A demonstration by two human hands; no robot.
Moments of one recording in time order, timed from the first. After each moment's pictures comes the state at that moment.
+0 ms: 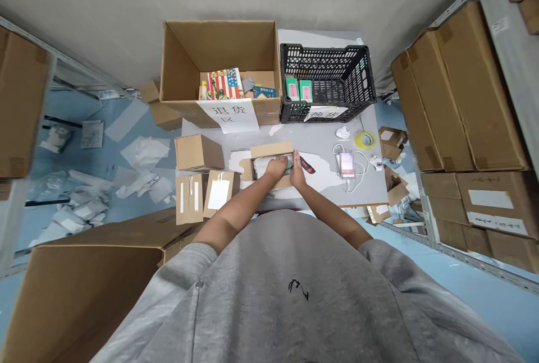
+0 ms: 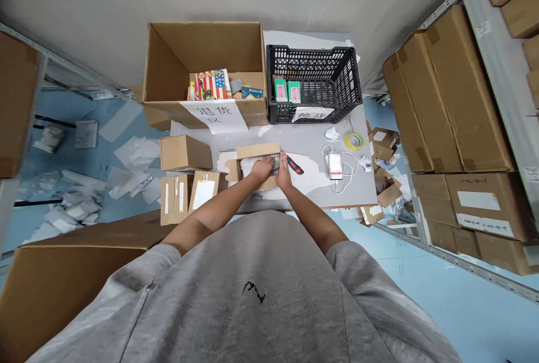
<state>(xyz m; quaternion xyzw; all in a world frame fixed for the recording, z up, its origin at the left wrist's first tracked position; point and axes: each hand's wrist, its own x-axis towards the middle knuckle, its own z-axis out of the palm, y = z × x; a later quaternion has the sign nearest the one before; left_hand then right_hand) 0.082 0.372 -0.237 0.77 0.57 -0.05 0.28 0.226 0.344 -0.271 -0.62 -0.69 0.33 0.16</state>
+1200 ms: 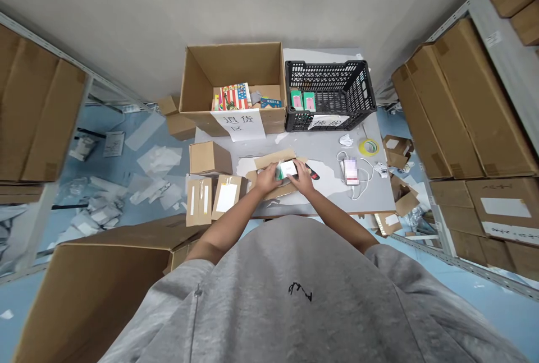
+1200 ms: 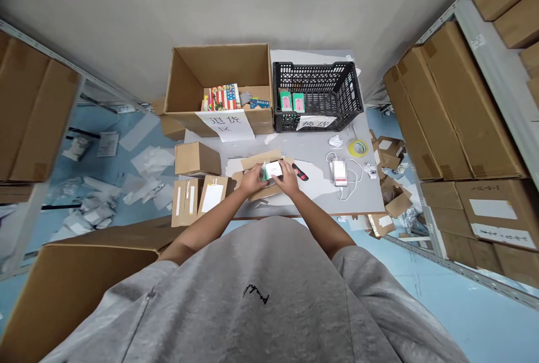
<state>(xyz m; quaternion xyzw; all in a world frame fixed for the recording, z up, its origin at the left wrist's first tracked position) 0.015 0.328 -0.210 0.73 0.61 0.12 0.29 0.231 0.342 -0.232 -0.52 -0.74 0.32 0.27</state>
